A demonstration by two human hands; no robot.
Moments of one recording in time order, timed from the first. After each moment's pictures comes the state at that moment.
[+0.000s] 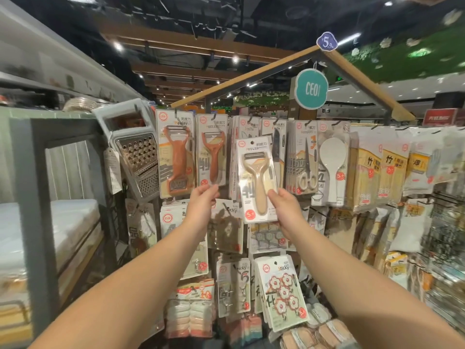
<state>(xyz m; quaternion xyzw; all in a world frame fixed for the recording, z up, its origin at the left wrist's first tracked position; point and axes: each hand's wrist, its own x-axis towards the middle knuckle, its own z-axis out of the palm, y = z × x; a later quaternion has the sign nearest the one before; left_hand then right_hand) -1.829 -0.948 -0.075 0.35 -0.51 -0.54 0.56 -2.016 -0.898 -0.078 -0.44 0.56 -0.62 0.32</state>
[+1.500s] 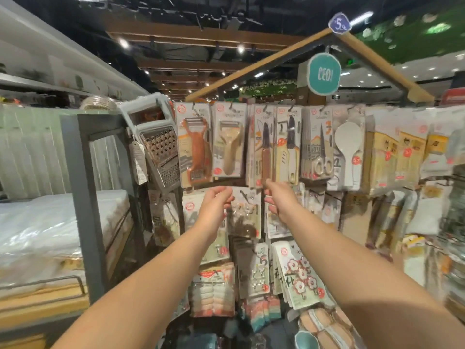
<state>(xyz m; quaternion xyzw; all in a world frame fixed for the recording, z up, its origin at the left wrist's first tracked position) -1.793 -0.906 -0.090 0.39 -0.56 -0.52 0.51 -1.967 -0.909 -0.079 -0.39 0.61 -0.59 0.35</state>
